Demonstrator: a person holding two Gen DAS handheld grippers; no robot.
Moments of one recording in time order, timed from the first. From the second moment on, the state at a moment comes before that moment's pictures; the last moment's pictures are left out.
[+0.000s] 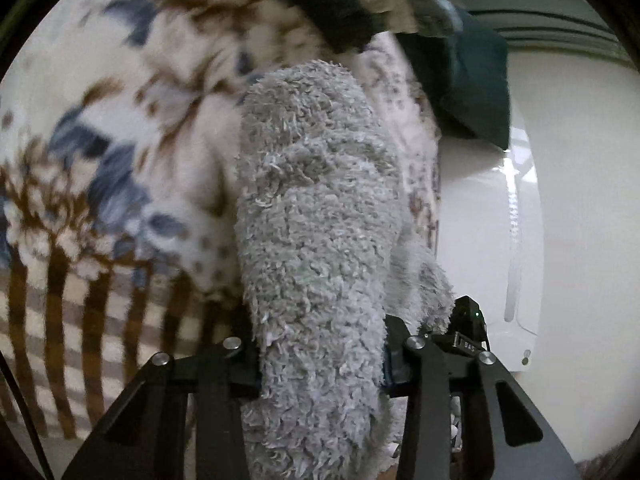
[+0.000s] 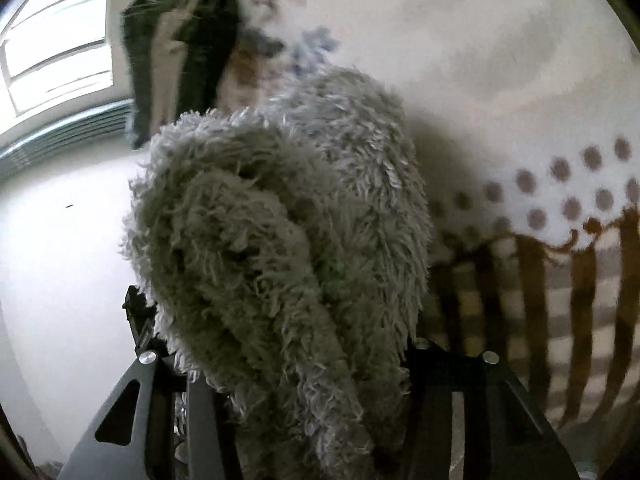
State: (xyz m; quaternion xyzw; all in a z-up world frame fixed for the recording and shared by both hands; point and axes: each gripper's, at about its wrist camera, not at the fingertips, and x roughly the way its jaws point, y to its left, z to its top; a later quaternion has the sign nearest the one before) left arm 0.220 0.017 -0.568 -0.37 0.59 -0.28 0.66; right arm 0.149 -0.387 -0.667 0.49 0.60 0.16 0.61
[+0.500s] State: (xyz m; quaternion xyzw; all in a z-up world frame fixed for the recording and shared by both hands) left arm 0.361 0.048 -0.355 -0.35 0.51 -0.32 0.72; right arm 0.320 -0.364 -0.438 0.46 0.54 0.18 0.68
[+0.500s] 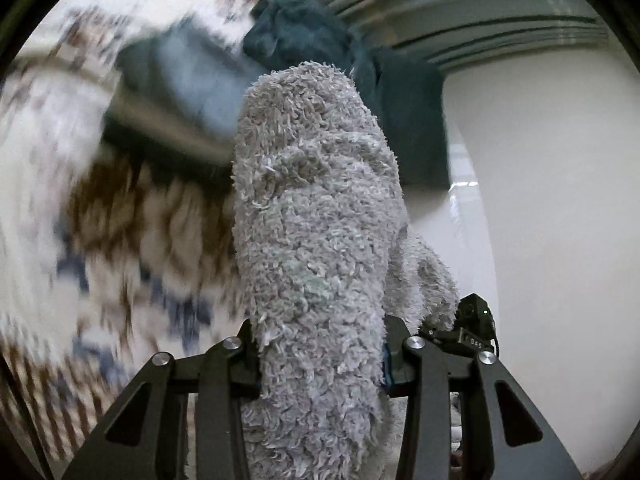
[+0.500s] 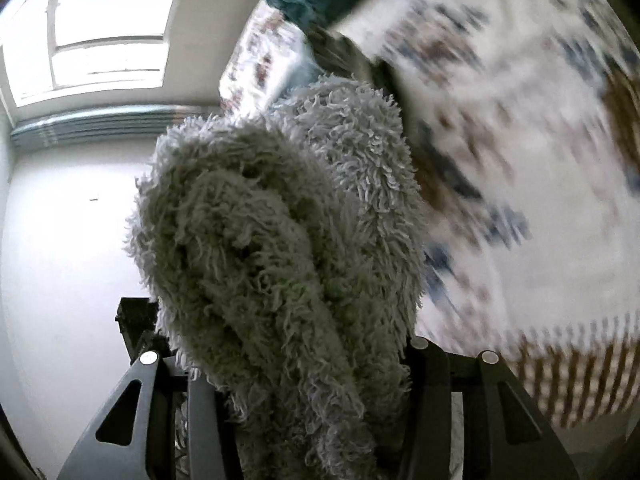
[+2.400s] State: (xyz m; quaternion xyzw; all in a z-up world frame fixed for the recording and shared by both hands) left arm 0.380 0.052 -0.229 0.00 0.43 -0.02 0.90; right arm 0.343 -0.147 -0.195 -0.01 0.45 -0.10 0.89
